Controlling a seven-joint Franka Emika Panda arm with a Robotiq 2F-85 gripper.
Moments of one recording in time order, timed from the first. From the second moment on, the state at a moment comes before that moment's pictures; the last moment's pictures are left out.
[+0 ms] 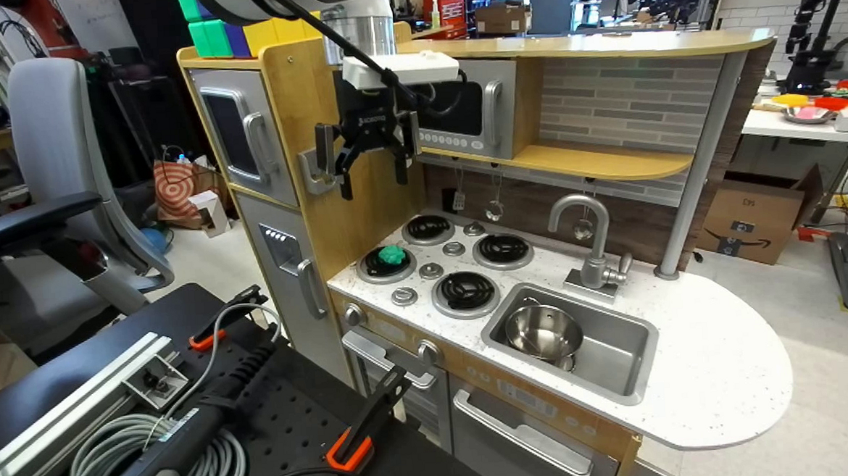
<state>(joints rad) 0.11 0.32 0.02 -2.13 -0.09 2.34 -1.13</state>
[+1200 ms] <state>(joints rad) 0.16 0.80 0.05 -1.83 -0.38 2.70 -0.93</state>
